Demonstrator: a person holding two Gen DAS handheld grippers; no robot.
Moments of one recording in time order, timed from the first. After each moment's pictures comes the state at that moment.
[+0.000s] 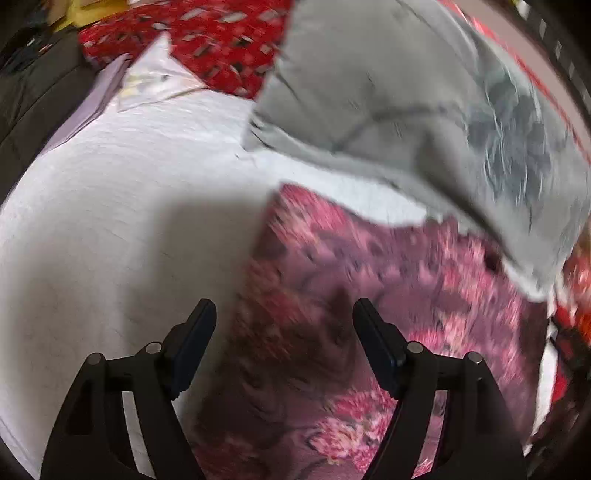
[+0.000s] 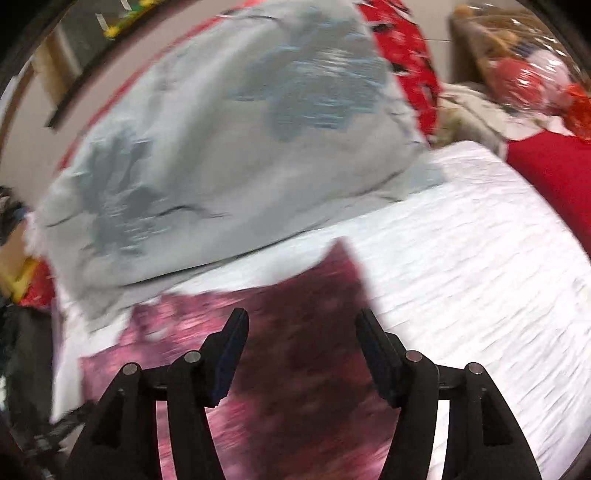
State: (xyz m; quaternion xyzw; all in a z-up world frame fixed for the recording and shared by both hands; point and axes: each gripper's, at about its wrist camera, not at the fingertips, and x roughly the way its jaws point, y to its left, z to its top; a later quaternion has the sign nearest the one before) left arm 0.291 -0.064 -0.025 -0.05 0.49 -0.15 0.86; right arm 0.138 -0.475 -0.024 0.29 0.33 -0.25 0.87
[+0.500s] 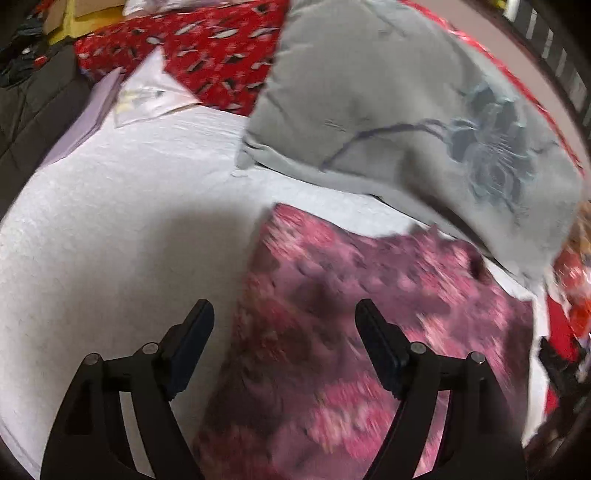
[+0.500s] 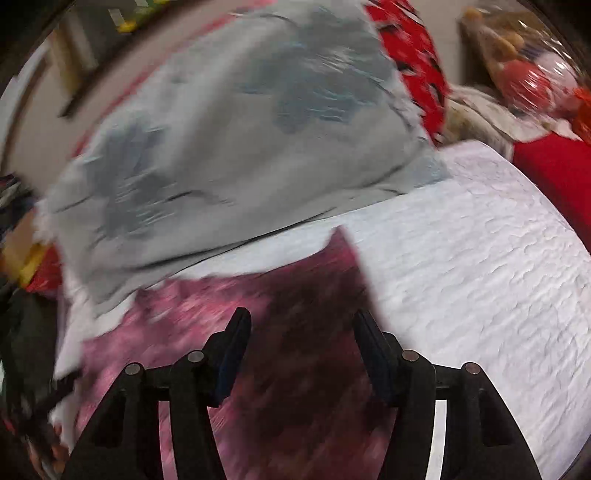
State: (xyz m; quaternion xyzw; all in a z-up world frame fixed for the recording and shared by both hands) left arm 0.279 -0.067 -0.007 -0.02 0.49 -0.18 0.86; right arm 0.109 -0.447 -0.026 0.27 0.31 -0.19 0.89
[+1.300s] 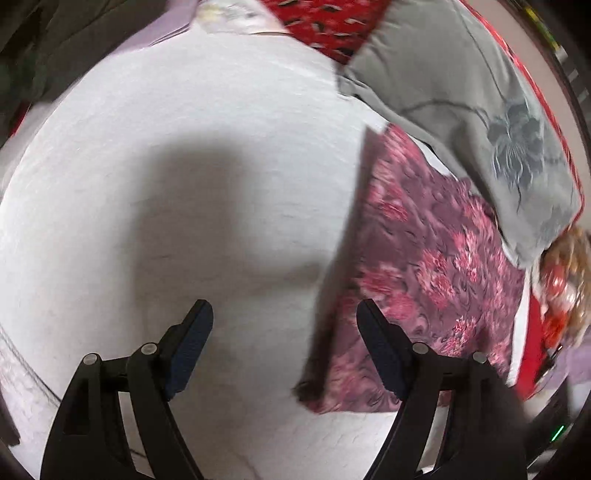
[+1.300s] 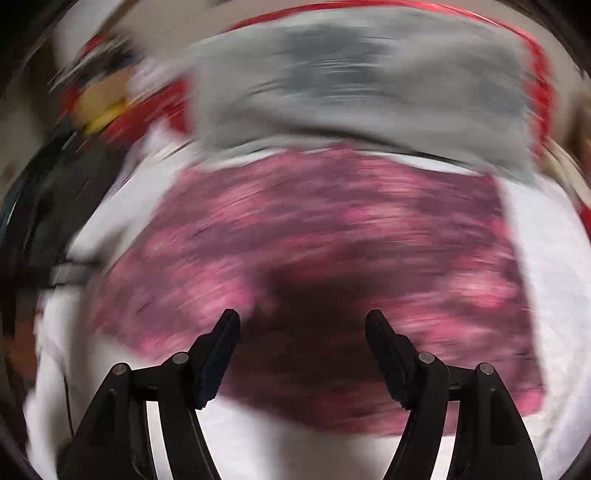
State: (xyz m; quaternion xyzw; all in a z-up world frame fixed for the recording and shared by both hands) left arm 0.236 0.064 -0.024 -0.10 0.59 -0.13 0.79; right arm 0.083 -0.254 -0.032 0.08 0.41 -0.01 0.91
